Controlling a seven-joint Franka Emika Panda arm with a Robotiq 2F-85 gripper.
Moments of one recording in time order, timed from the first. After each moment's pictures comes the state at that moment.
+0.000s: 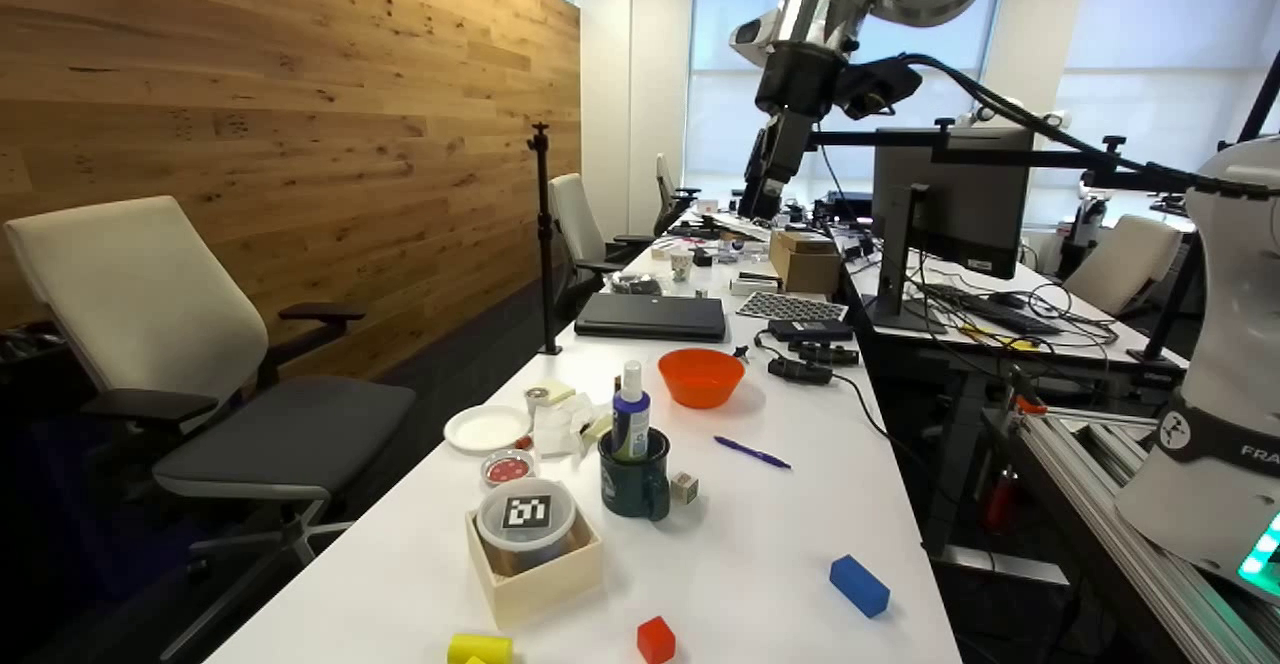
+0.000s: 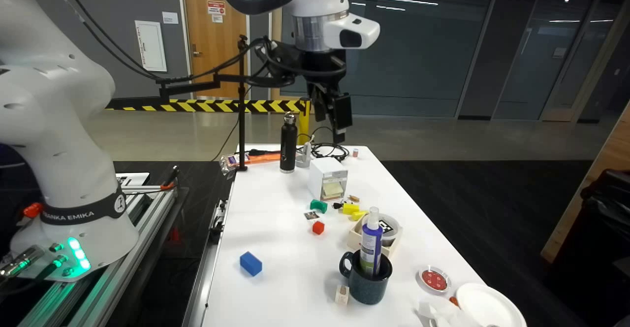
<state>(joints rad) 0.06 -0.37 -0.19 -2.45 0.19 2.30 -0.44</state>
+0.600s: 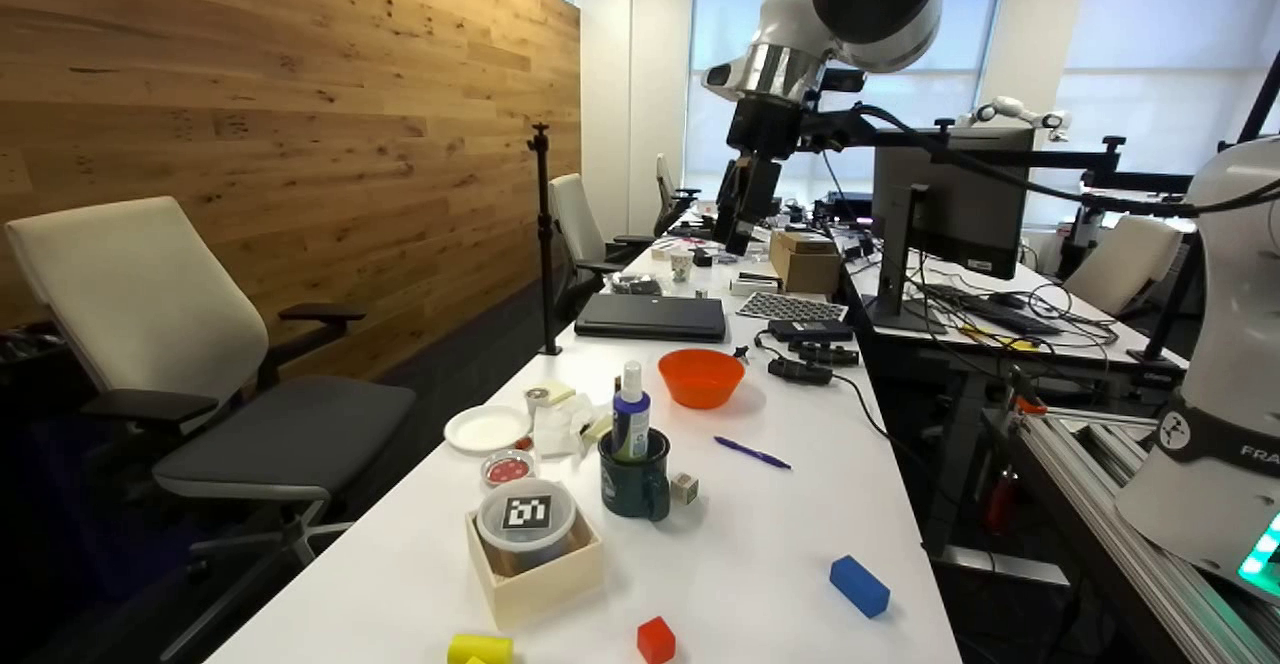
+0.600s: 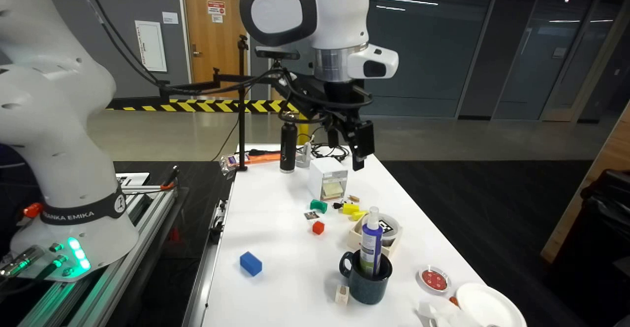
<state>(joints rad) 0.04 -0.22 -0.21 -2.42 0.18 2.42 -0.58</state>
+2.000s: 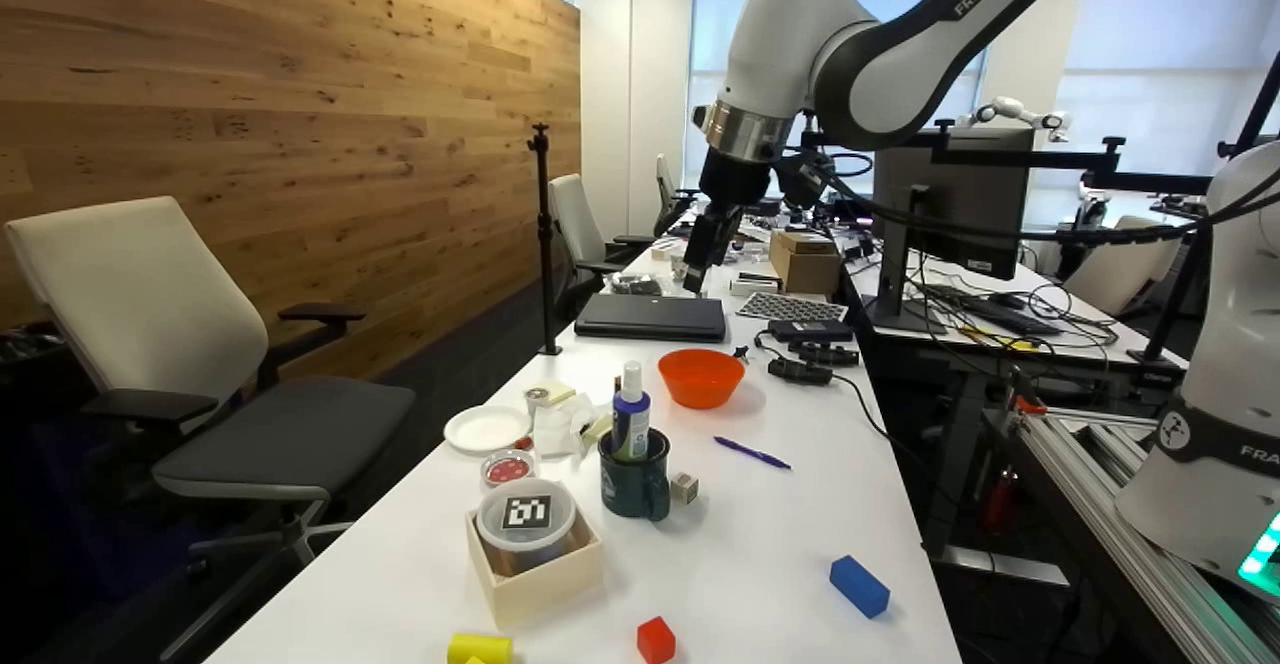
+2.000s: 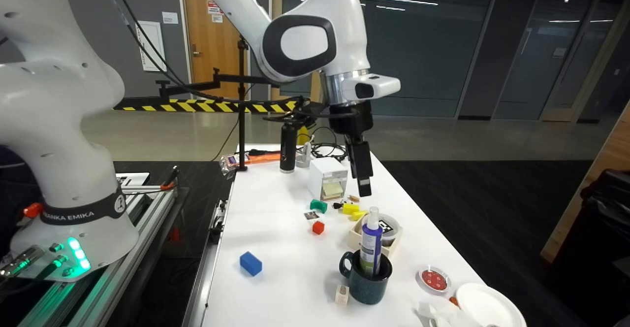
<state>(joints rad) -0.15 -0.07 0.02 -2.41 -0.34 2.61 0.30</state>
